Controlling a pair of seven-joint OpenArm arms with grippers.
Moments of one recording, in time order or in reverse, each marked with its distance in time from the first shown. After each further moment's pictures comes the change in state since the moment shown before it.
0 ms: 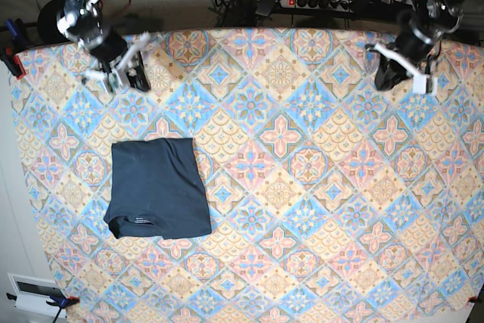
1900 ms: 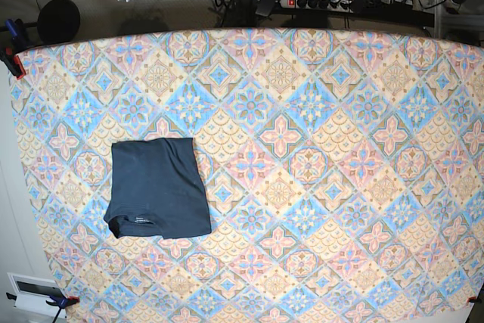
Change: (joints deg) left arm -15.7 1.6 41.6 -97.4 24.5 0.5 -62.9; right arm 8.8 0.5 2.3 -79.3 -11.5 -0.9 21.8
